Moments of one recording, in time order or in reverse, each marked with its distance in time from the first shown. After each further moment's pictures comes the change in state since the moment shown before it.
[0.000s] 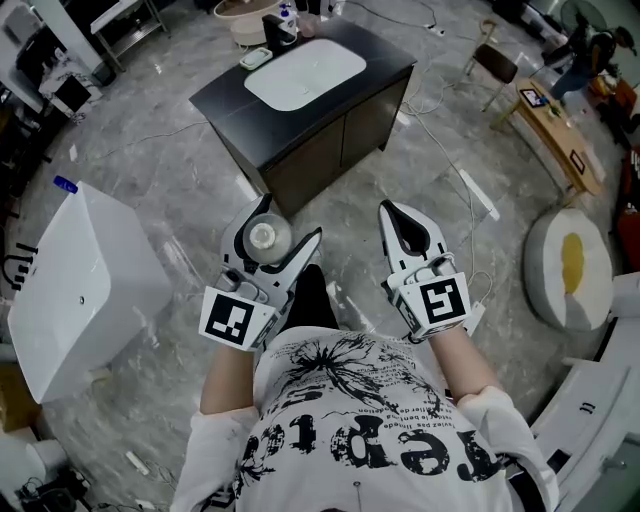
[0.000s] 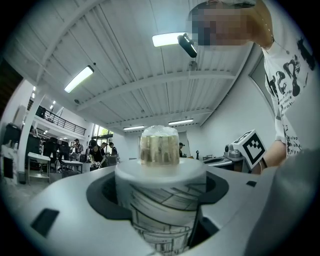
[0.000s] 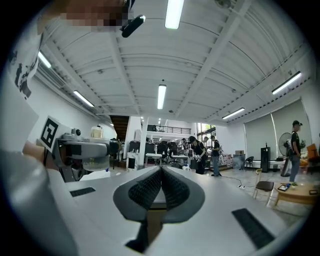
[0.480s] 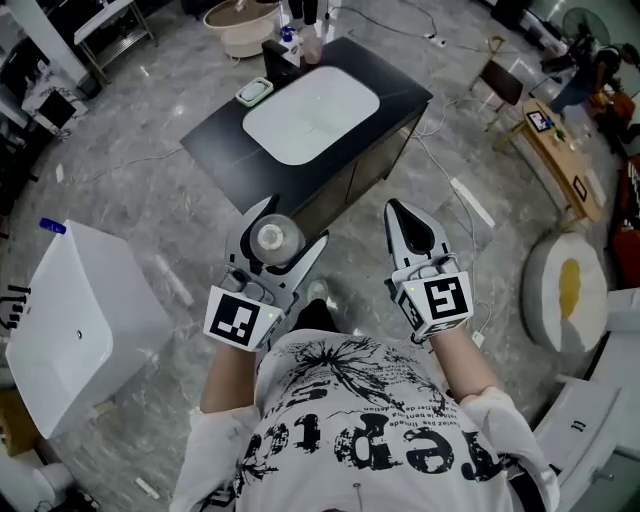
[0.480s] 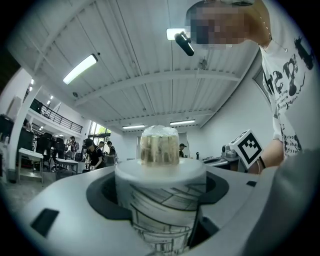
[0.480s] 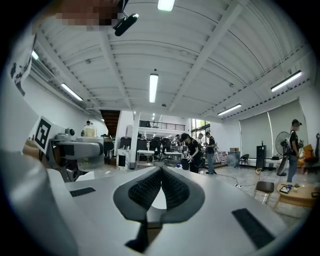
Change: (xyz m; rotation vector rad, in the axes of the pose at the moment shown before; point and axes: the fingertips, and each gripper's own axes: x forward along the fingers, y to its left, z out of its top) left arm 0.157 0.202 -0.022 -0.023 -0.005 -0.045; right arm 0.240 -0.100 0.004 0.012 0.054 -0.081
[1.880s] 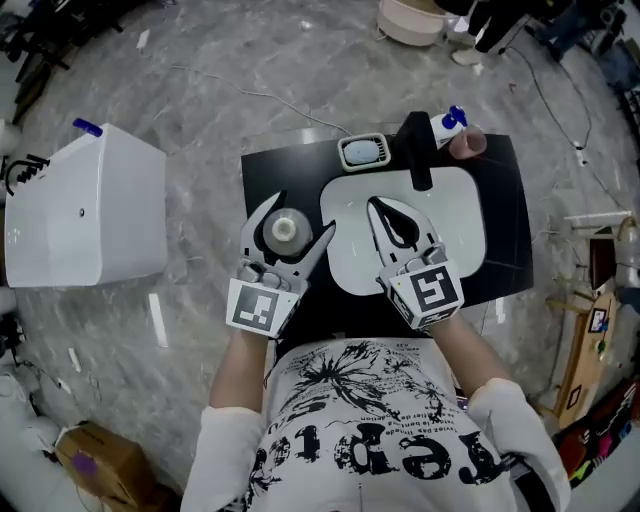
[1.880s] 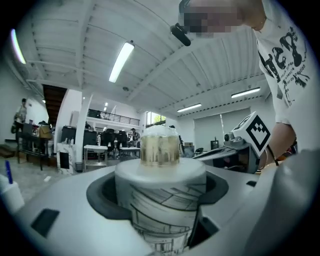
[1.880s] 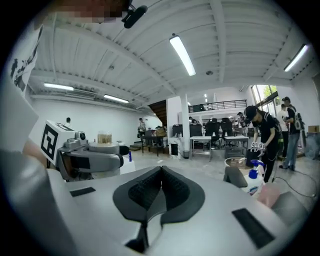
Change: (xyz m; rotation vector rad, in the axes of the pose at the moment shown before) left arm 0.181 0.447 -0.140 -0.066 0.101 0.710; right arm 0.551 0.005 -0.062 -0.043 0.161 0.754
